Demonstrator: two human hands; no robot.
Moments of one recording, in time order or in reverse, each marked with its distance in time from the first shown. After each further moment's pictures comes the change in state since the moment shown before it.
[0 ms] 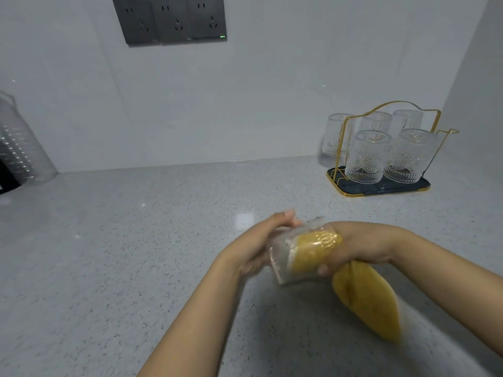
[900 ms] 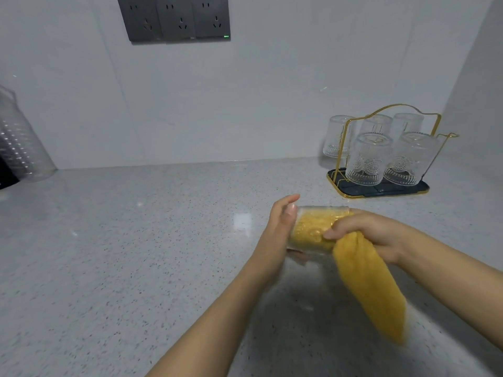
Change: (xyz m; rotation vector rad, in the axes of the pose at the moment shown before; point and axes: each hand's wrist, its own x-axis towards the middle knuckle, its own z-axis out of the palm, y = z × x) left_hand 0.014 -0.025 0.025 0.106 0.249 0.350; right_hand -0.008 -0.010 0.000 0.599 0.243 0.087
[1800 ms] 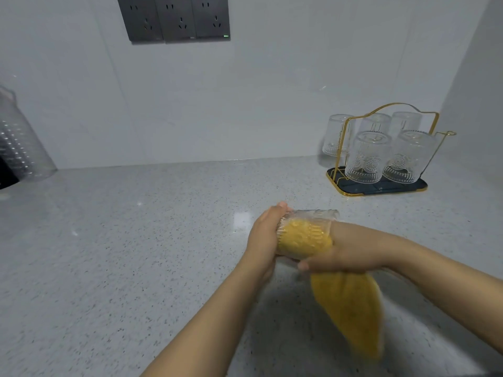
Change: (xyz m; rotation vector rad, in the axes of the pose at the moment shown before) left_hand 0.002 0.008 -0.006 -0.179 0.211 -0.139; right_hand 0.004 0.013 0.030 -1.032 0.057 -0.258
